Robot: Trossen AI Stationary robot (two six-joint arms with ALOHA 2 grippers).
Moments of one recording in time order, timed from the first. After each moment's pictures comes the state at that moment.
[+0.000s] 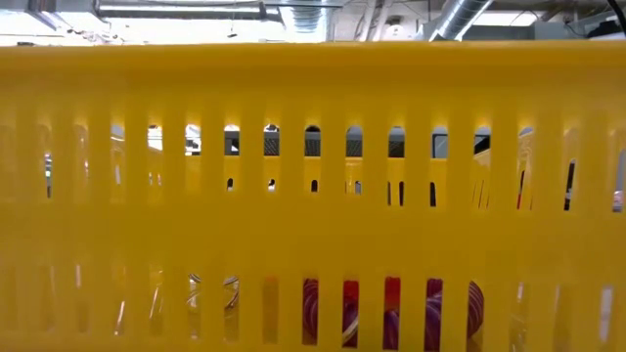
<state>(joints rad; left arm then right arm) -0.81 1.27 0.99 -0.33 -0.73 -0.27 0.49 1.95 1.32 0.52 0.47 -0.06</state>
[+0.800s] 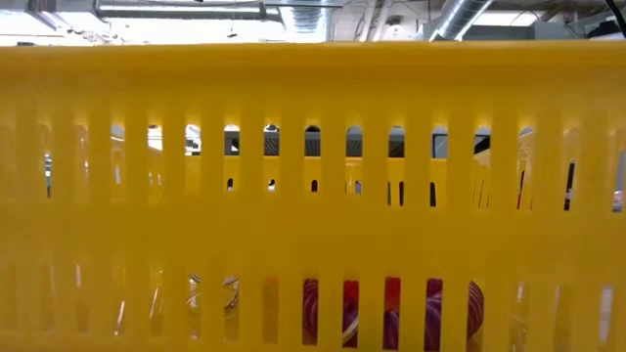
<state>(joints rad) -0.81 1.27 0.99 -0.33 -0.73 -0.27 0.49 1.95 1.32 0.52 0.47 -0.06</state>
